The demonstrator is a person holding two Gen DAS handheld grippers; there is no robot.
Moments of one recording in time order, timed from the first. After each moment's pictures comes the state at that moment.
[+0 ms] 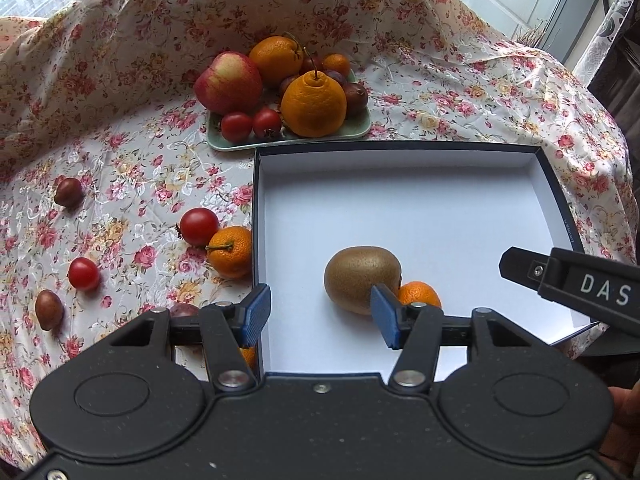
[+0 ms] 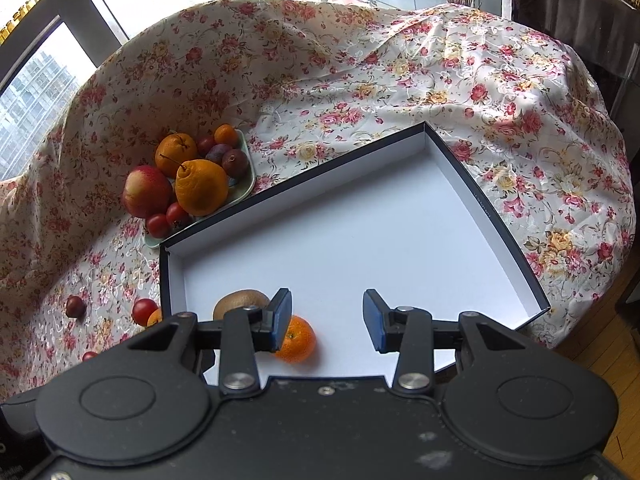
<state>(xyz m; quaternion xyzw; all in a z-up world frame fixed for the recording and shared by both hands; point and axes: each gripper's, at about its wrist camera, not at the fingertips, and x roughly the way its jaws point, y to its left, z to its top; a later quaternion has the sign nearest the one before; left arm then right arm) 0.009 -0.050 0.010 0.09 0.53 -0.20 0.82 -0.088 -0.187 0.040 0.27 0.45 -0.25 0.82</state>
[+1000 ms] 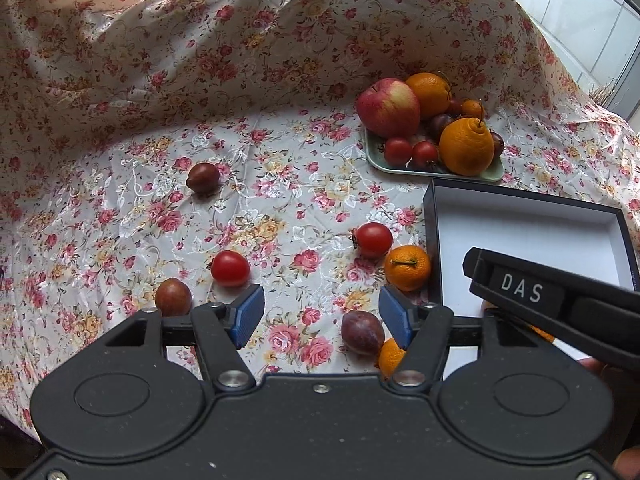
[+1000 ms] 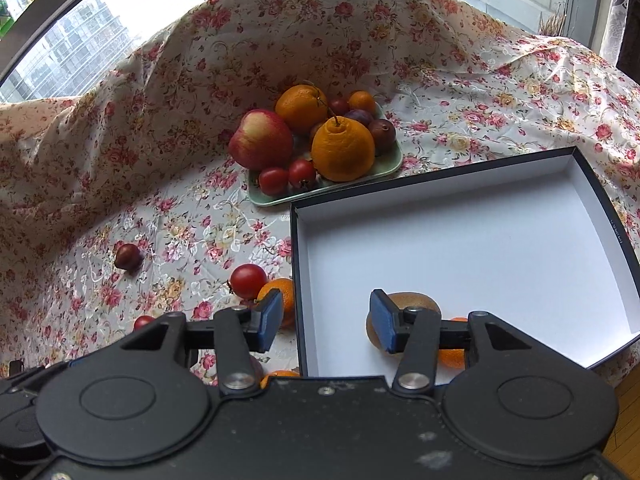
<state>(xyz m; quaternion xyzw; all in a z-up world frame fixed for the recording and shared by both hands) 0.042 0.072 0.026 0.06 0.51 -0.11 0.85 0.001 -0.073 0.032 0.19 0.47 -0.16 0.85</state>
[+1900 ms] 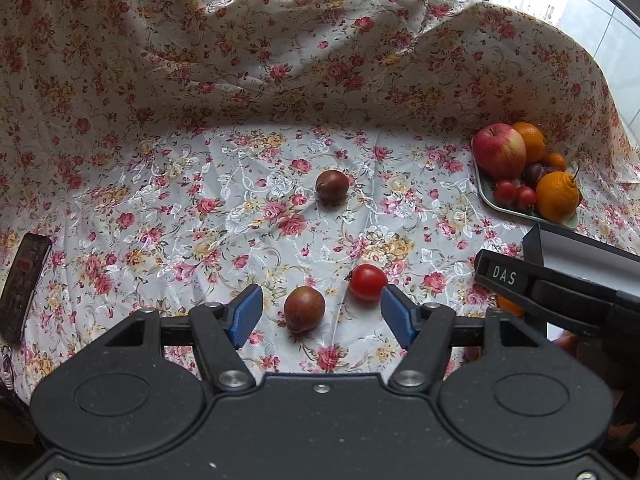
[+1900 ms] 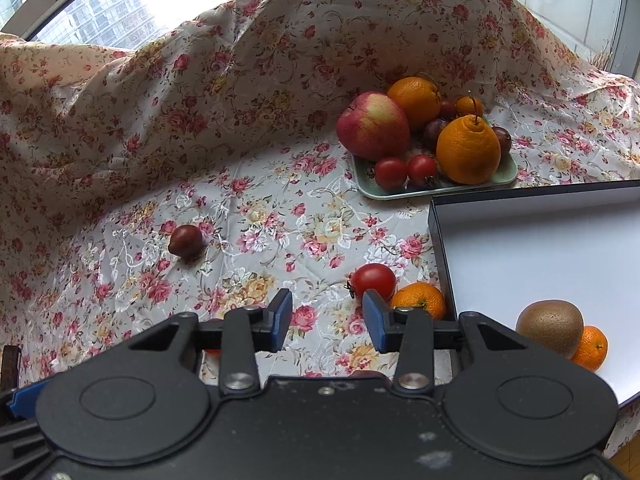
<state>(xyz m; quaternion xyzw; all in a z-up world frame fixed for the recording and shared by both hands) 0.063 0.184 0.032 0.00 0.49 -0.05 0.87 0.063 0.030 0.006 0.14 0.46 -0.13 0.86</state>
